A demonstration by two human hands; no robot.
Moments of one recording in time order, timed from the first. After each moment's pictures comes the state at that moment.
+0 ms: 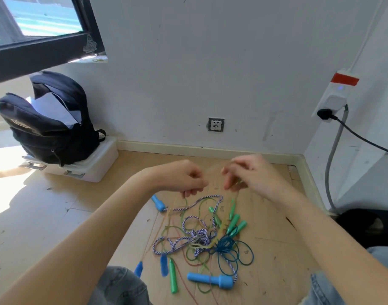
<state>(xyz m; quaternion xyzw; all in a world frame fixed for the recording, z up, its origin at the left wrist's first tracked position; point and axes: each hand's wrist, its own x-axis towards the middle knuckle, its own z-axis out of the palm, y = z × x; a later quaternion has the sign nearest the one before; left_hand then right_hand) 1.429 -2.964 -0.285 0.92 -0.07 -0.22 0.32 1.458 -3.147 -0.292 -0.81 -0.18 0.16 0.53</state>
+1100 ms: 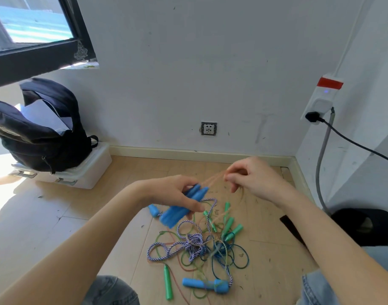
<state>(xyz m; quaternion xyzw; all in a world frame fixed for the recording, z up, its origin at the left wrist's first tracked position) 1.427 -2.963 -0.298 0.87 -0.11 -0.29 0.38 1.467 -3.165 -0.291 -0.88 -0.23 0.12 0.40</state>
